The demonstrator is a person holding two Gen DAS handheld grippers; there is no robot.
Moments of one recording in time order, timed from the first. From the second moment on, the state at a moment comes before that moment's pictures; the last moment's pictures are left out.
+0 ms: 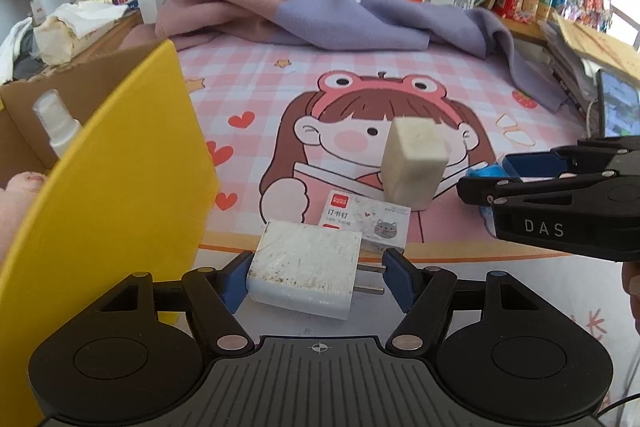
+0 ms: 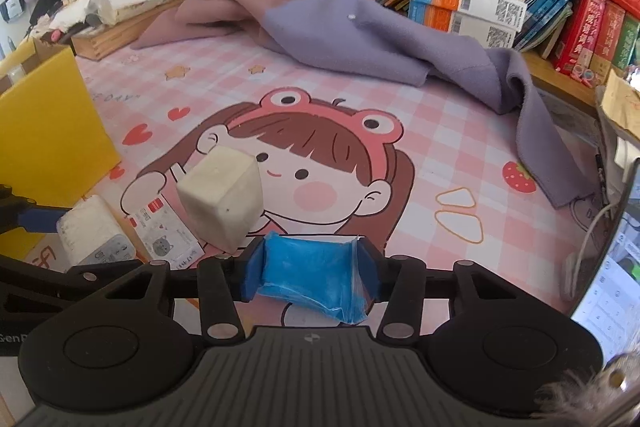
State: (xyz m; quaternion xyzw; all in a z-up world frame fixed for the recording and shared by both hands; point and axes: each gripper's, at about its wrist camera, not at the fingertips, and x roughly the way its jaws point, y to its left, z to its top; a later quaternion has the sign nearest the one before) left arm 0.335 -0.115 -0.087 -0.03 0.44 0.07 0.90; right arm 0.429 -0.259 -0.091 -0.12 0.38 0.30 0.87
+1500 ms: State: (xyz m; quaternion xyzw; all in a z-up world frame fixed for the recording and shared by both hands) left arm 0.169 -0.115 -0.030 0.04 0.35 -0.10 0.93; right arm 0.235 -0.265 -0.033 -0.09 0.35 0.20 0.91
